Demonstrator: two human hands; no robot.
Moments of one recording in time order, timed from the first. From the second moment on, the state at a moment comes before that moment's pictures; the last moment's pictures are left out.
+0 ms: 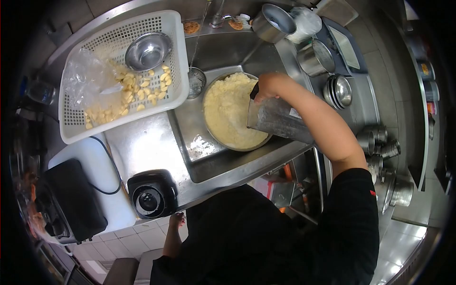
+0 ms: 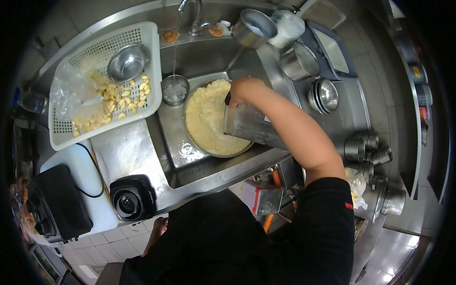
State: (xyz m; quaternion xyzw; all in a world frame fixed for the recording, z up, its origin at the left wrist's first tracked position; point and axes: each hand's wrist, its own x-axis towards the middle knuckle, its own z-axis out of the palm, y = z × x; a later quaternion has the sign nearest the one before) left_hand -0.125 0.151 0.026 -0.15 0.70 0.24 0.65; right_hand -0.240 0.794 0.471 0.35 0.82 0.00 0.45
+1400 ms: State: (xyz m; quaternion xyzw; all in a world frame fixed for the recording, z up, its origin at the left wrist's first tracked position) left_hand -0.022 0.034 0.157 -0.21 0.82 0.35 0.41; right_hand -0.241 0.518 0.450 0.03 0.73 -0.56 -0.39
